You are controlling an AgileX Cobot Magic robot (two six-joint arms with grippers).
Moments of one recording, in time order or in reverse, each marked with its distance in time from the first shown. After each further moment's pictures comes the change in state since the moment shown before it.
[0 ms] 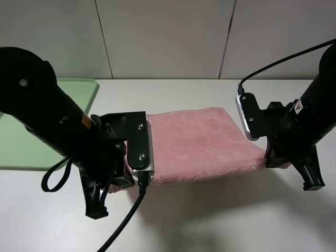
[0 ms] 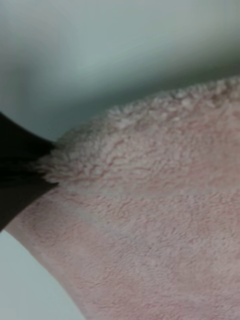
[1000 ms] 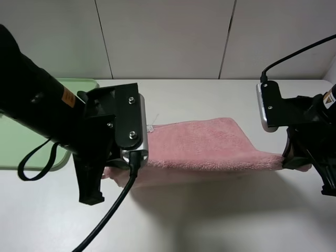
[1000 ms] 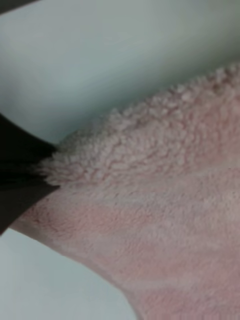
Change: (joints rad) left arm -0.001 -0.108 -0.032 0.044 0.001 -0.034; right arm 0.000 -0.149 0.000 -0.030 0.108 0.157
